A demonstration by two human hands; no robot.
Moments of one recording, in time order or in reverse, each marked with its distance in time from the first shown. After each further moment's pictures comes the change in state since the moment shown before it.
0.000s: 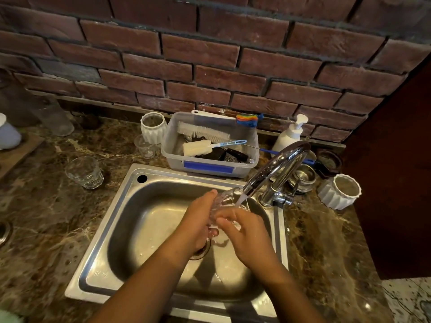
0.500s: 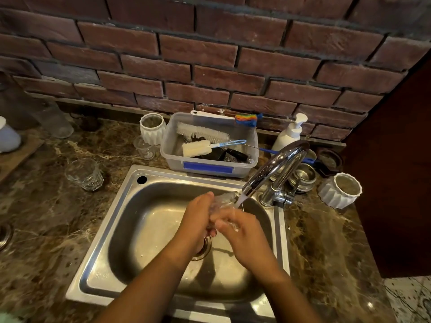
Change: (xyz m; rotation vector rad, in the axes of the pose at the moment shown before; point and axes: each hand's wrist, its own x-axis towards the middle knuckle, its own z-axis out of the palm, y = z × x) left_hand 0.002 -0.005 -0.002 0.050 0.053 0.133; right_hand -0.002 -0.006 0.002 0.157 -0.052 0.090
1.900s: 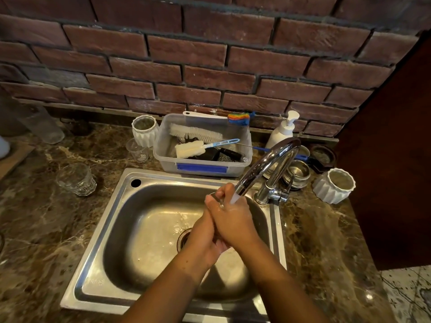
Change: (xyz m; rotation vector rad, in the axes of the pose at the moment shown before) left_hand -0.019 -0.018 0.031 -0.428 -0.133 -0.254; right_hand 0.040 0.012 0.015 -0.069 0.214 0.286
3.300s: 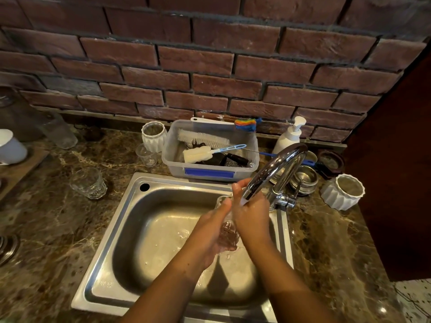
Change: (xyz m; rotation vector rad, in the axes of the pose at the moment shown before) left_hand -0.005 0.018 -0.010 0.420 -0.044 0.160; right_hand 0.009 -0.007 -0.010 0.201 0.197 -0.118
